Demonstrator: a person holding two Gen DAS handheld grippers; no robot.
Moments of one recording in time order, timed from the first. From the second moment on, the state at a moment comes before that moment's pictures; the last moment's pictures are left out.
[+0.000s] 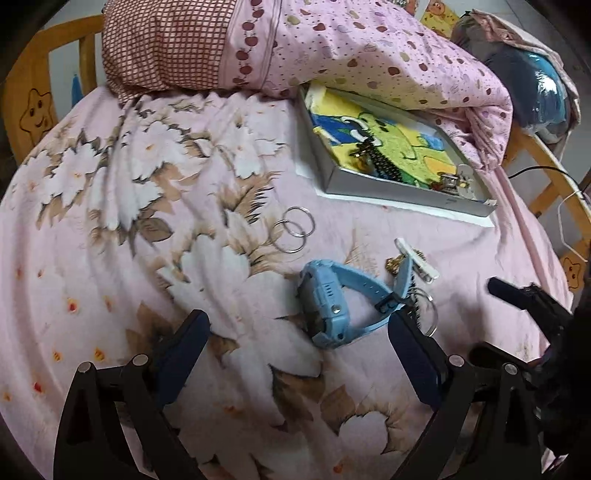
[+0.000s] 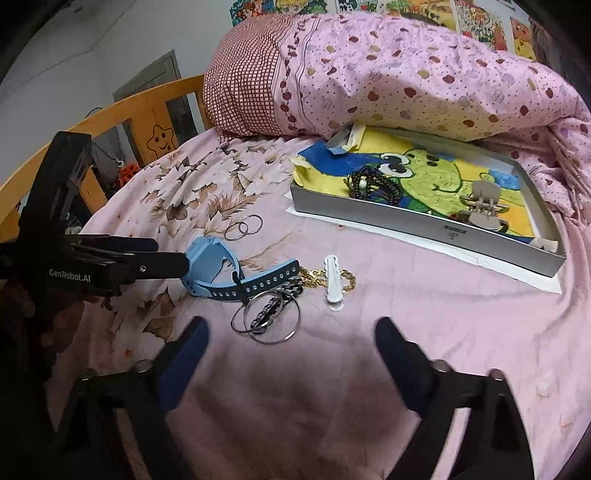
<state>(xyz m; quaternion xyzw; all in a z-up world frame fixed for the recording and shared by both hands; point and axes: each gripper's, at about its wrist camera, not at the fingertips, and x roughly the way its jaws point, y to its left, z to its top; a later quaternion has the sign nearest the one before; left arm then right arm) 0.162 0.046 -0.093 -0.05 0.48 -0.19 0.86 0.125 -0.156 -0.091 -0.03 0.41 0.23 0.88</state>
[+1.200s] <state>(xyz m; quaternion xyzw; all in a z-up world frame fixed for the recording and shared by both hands) 0.162 0.037 -0.104 -0.04 0.48 -0.19 0.86 0.140 -0.169 -0.111 0.03 0.46 0.23 0.86</state>
